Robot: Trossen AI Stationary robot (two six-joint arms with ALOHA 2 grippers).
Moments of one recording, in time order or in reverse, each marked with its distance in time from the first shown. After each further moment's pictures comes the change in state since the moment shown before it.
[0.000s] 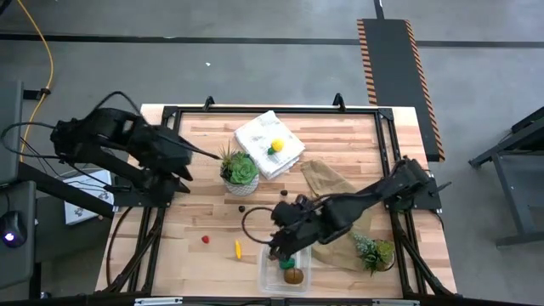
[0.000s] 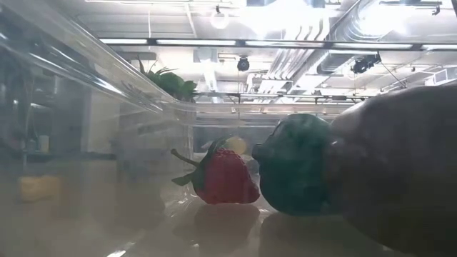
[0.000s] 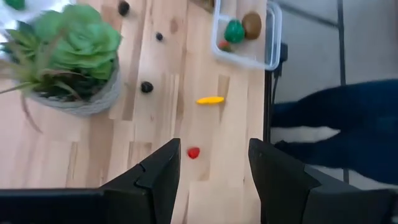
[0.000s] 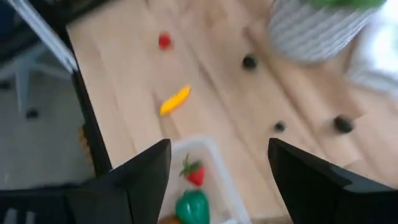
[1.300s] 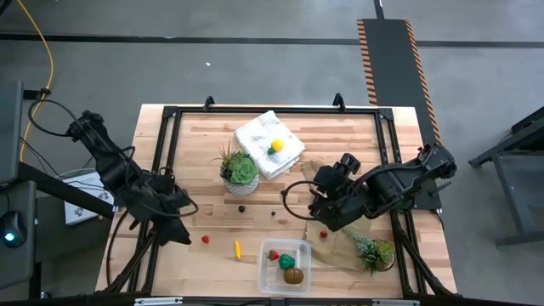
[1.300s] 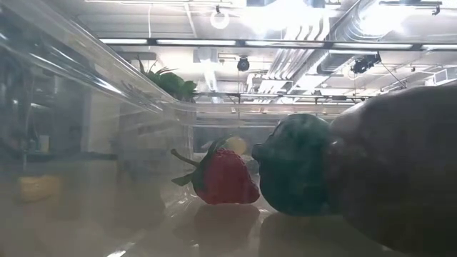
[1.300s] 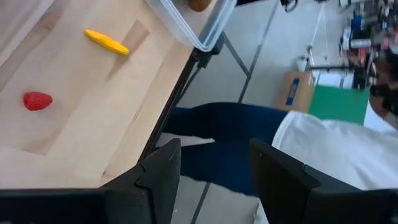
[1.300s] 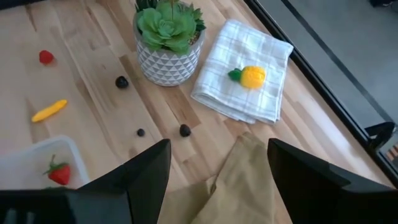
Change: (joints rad) left arm -0.599 -0.180 -0.618 0.730 -0.218 -1.055; right arm 0.006 -0.251 0.000 -0.487 0.297 -0.025
